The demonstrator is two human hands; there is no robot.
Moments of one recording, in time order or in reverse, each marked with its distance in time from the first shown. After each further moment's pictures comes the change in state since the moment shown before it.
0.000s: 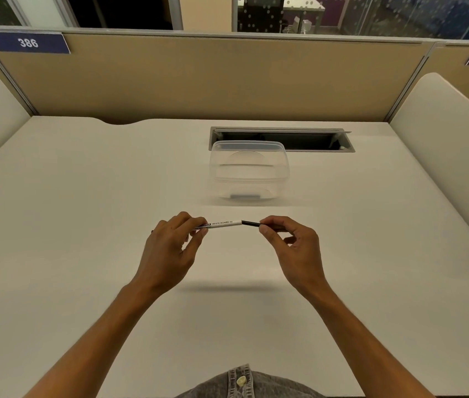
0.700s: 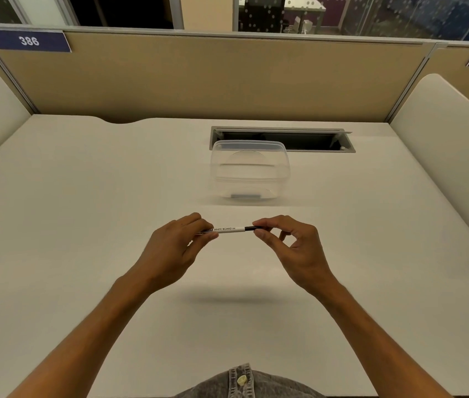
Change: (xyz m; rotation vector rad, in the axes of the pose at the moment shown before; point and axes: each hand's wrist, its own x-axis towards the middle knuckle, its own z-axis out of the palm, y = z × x) left_hand 0.009 0.002 -0.012 -0.018 -0.209 0.060; right_hand 0.006 -0.007 -0.009 -0.084 -0.164 -0.215
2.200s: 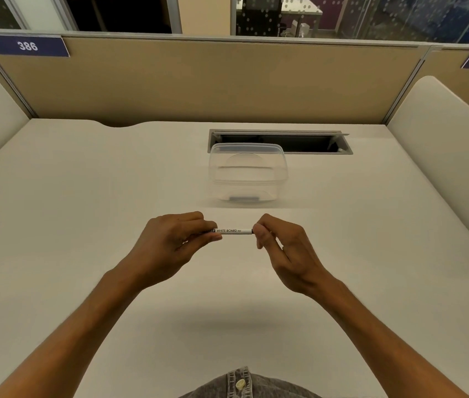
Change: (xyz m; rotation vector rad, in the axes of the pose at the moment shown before) left_hand 0.009 0.020 -0.031 -0.060 0.015 0.182; right_hand 0.004 -0.028 -0.001 -0.235 -0.148 -0.121
